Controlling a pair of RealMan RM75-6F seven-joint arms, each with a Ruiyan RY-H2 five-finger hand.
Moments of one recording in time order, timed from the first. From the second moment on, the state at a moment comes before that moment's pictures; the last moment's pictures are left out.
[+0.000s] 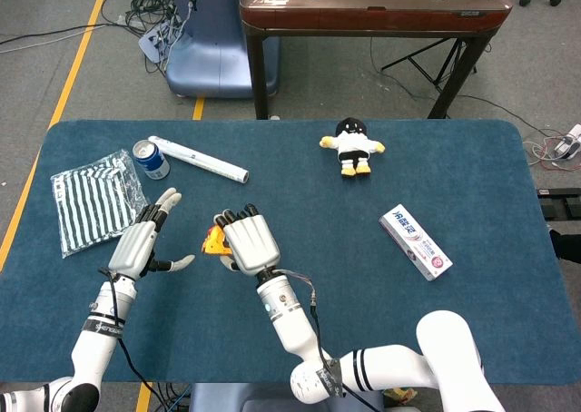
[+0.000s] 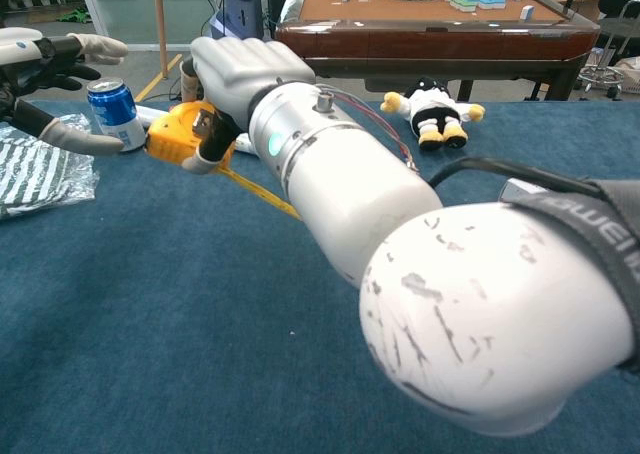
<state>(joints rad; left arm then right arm) -0.52 -1.31 -0.26 -1.89 1.04 1.19 0.13 1.12 -2.05 0.43 -1.47 -0.83 1.27 -0.90</state>
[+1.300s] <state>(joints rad) -0.53 -1.33 -0.26 -1.87 1.01 1.18 0.12 1.18 -2.14 0.51 -1.34 -0.81 1.22 -0.87</state>
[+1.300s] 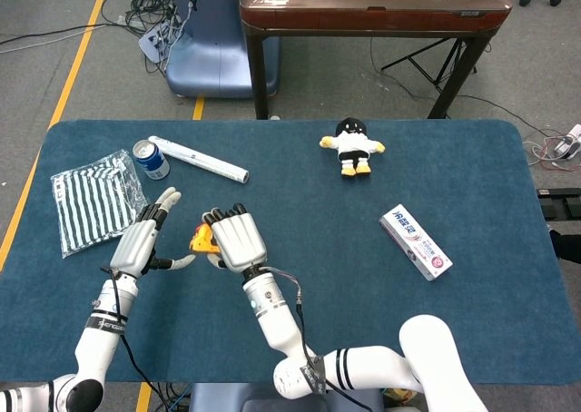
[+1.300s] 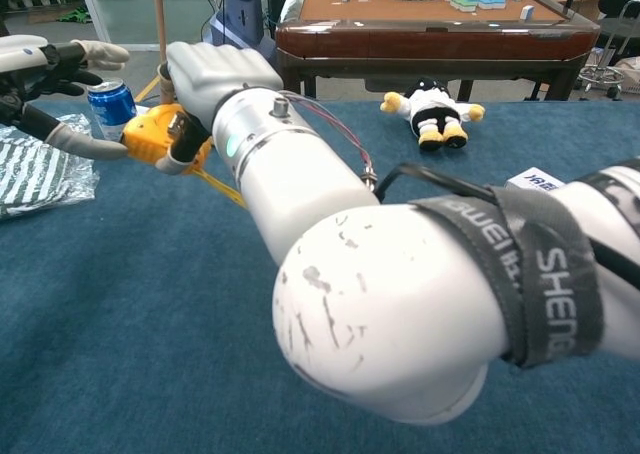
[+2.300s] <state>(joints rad) -0.54 -1.34 -0.26 -1.84 0.98 1.18 0.13 1.20 -2.15 0.51 -1.32 -0.80 1.20 -0.86</state>
